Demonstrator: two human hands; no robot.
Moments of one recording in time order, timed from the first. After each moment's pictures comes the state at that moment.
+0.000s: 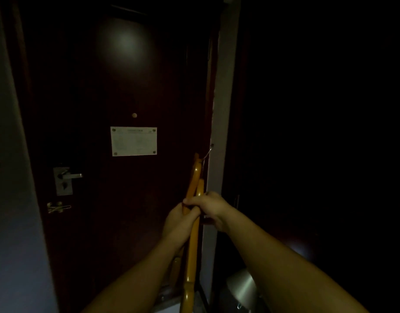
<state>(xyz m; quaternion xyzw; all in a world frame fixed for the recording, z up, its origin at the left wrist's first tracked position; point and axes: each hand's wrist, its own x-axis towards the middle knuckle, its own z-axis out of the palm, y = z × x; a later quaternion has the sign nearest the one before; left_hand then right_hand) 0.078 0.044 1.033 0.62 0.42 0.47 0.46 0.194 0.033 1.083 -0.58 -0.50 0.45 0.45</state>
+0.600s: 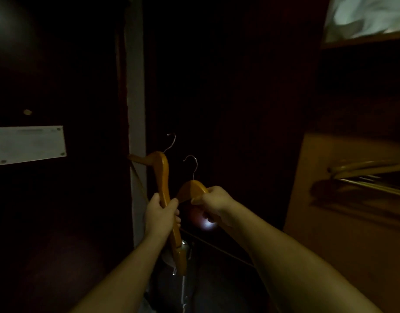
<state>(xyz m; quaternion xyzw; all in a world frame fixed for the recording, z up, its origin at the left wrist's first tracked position) 0.132 -0.084 1.046 0.62 0.32 0.47 0.54 0.257 -0.166 1.096 -0.76 -0.36 0.25 0.47</state>
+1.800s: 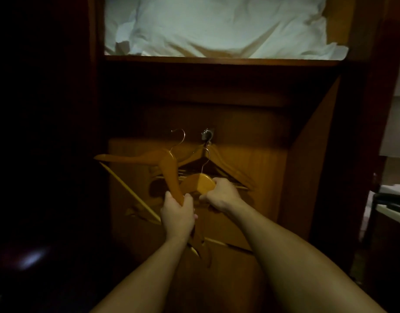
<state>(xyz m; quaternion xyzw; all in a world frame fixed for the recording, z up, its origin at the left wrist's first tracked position) 0.421 -0.531 1.087 0.68 0.13 0.38 0.61 0.470 -0.635 1.147 -0.89 -0.15 -0.05 0.43</state>
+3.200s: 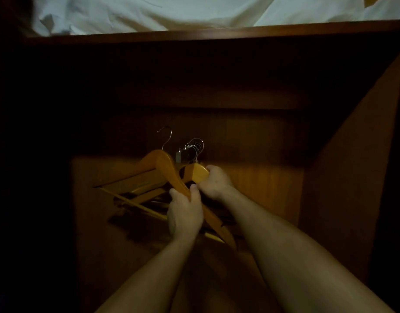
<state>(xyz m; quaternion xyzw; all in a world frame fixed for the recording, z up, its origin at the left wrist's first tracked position) 0.645 -0.562 1.145 0.74 0.15 0.38 0.53 0.715 -0.633 1.209 -0.90 -0.19 -0.09 0.39</state>
